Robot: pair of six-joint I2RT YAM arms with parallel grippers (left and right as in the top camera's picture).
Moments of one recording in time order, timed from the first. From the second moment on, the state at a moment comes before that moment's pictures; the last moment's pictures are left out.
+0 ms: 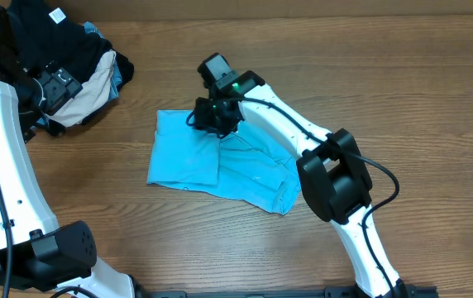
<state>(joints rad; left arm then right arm) 0.29 1.80 2.17 -1.66 -0.04 -0.56 0.62 2.40 2.02 -0.84 -0.35 0.69</state>
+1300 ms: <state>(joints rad) 0.29 1.80 2.16 -1.66 -0.06 -0.52 0.24 1.64 1.34 -1.23 -0.09 0.51</state>
